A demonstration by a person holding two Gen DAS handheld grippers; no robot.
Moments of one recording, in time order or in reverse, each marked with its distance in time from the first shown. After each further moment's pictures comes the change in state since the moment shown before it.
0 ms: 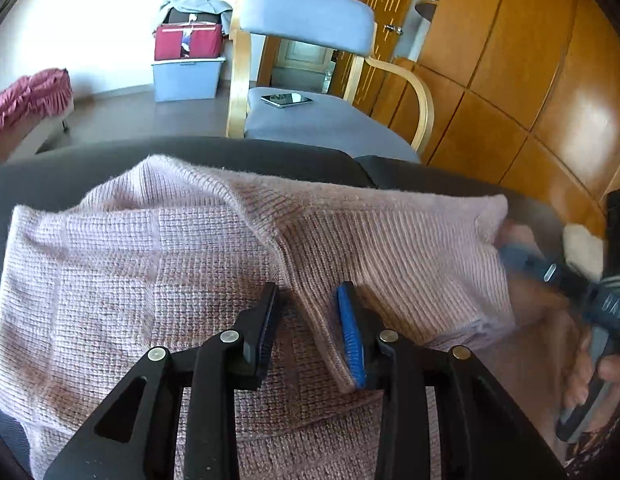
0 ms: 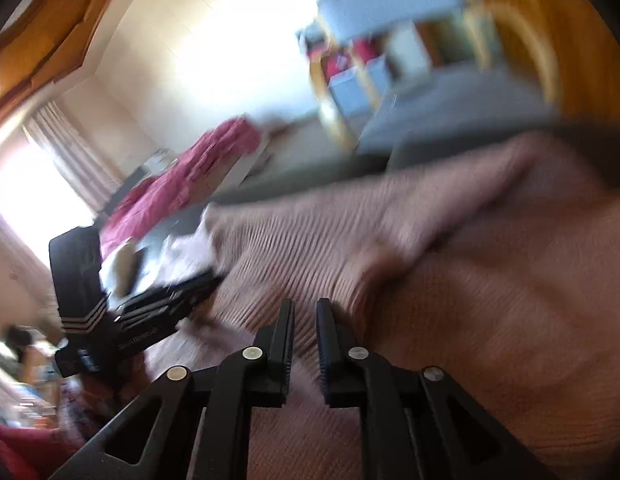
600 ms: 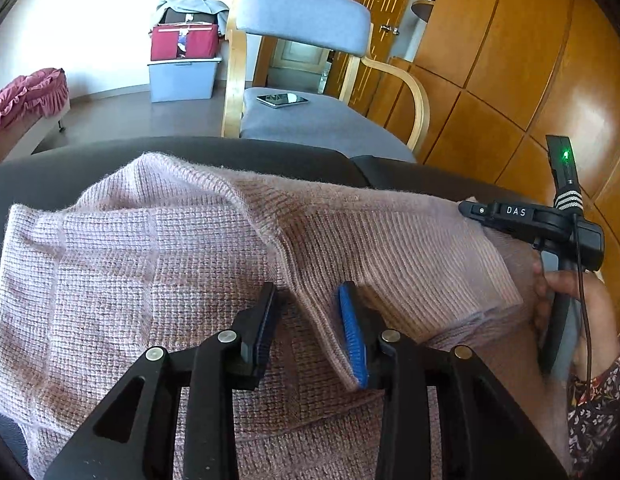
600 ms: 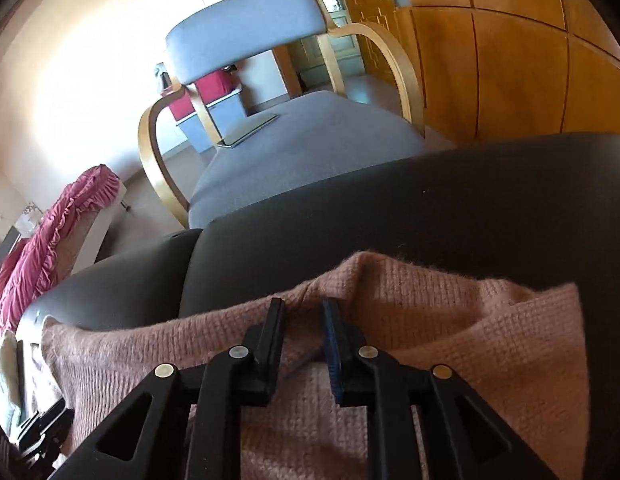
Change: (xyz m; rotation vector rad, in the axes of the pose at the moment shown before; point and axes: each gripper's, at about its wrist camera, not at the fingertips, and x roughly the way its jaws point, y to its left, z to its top) left arm 0.003 0.001 -0.002 -0.002 0.000 -0.021; right arm 0.030 -0.062 0.055 0.159 0.019 -0.497
